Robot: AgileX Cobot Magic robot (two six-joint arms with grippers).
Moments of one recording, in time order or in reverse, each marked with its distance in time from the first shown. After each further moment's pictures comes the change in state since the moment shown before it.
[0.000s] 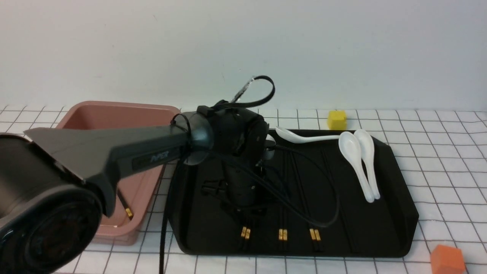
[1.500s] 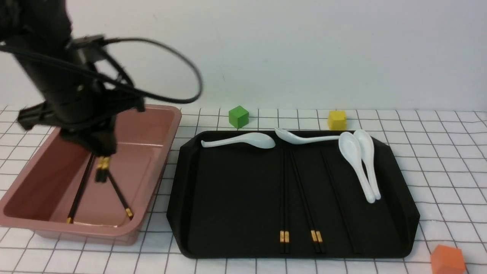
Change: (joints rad) right arm 0.000 0.000 0.000 0.000 0.000 0.000; left arm 0.464 -0.527 0.159 0.037 0.287 -0.040
